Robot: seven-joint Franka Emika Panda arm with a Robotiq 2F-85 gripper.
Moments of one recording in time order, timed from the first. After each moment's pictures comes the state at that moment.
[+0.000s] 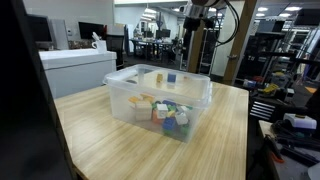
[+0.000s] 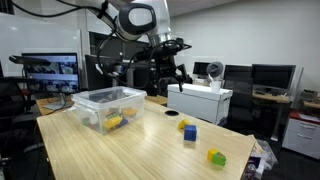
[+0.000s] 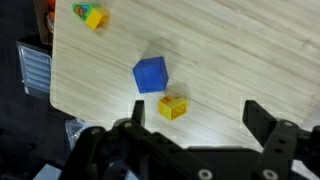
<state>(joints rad) -0.24 0.21 -0.28 -1.91 0.02 2.36 -0.76</state>
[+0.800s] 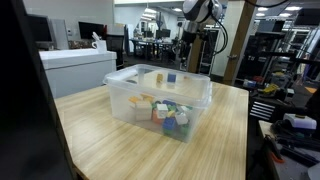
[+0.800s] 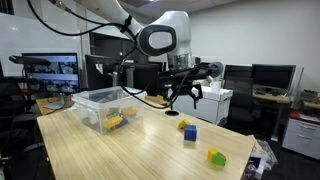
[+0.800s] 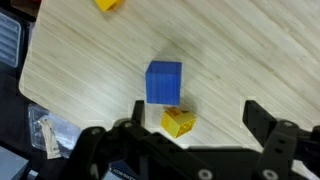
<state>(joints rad) -0.43 0.43 -0.17 -1.73 0.18 2.35 -1.15</state>
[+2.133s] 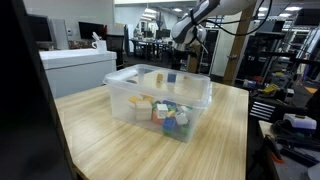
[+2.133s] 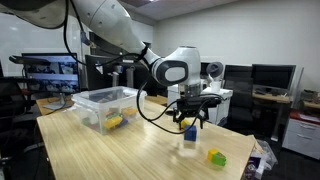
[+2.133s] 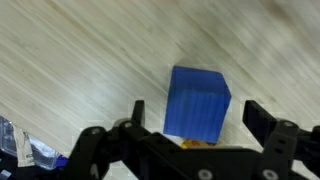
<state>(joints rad) -0.49 0.73 -0.08 -1.49 0.15 2.40 -1.22</state>
